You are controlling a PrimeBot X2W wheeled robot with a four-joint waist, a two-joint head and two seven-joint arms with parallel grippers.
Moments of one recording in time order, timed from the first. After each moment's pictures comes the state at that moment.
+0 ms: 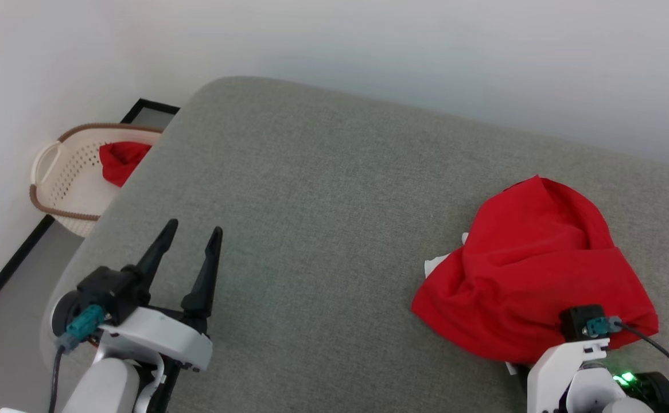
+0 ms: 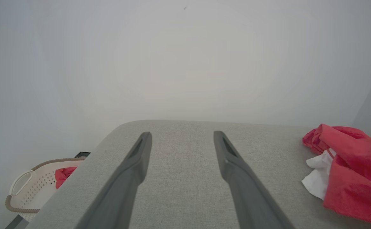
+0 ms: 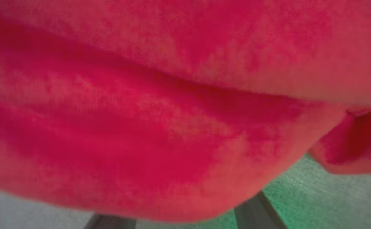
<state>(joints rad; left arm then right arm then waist) -0.26 0.34 -0.22 0.22 -0.42 -0.11 -0.23 -0.15 -0.06 0.02 0.38 0.12 0.13 0.45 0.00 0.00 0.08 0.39</state>
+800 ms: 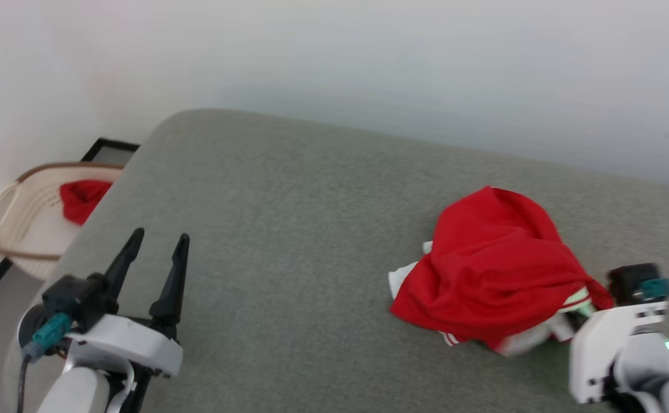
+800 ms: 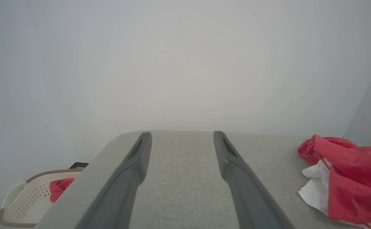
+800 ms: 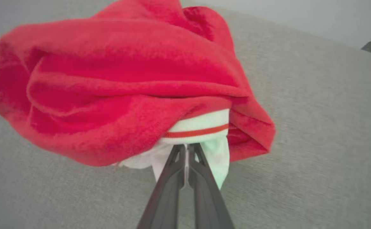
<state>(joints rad) -0.23 0.39 -0.18 0.24 -0.46 -0.11 -0.24 -0.14 -0.14 -0.02 0.08 0.18 0.13 0.63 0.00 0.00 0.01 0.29</state>
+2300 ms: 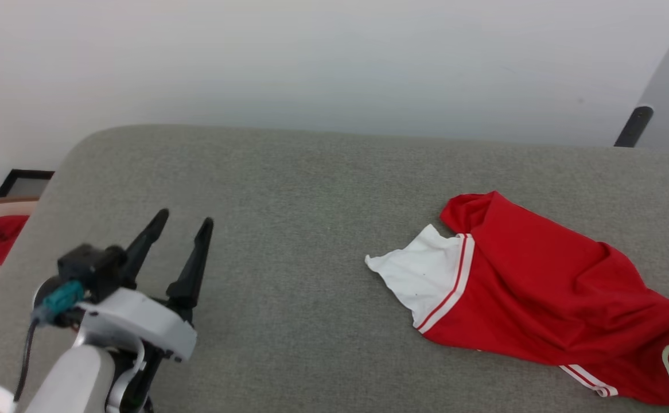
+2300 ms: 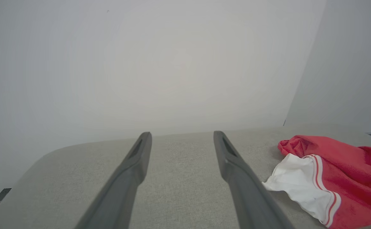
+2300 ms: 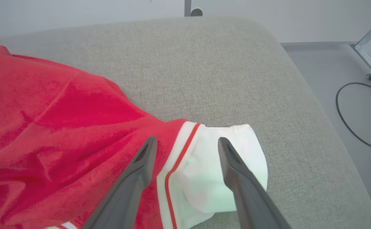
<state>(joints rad) -0.27 0.43 -0.25 0.15 -0.52 -0.11 -0.11 -0.17 -0.23 -0.41 0.27 0.13 0.13 0.45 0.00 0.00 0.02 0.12</state>
